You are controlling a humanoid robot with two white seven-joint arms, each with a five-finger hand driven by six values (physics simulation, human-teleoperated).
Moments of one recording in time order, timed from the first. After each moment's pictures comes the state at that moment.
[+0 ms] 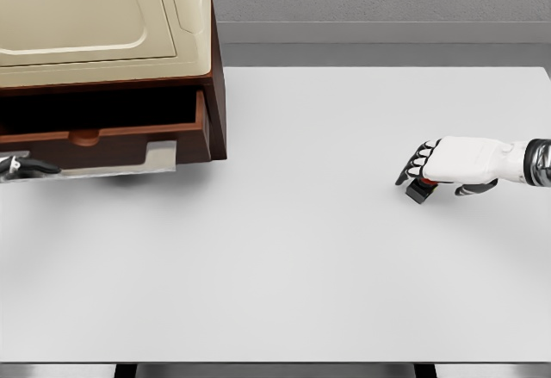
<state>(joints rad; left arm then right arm) -0.38 1.59 -0.80 -1.66 0.80 -0.63 -0.62 -0.62 -0.95 0.69 -1.54 0.51 -0.61 0.61</state>
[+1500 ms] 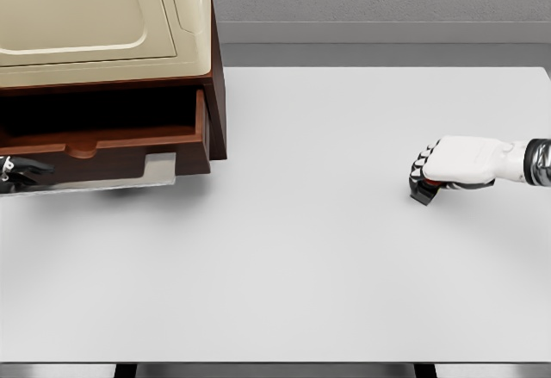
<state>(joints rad) -0.33 1.60 -0.75 -1.66 0.80 -0.65 -0.62 -0.61 -0.95 0.68 -1.54 0.50 -0.61 0.61</state>
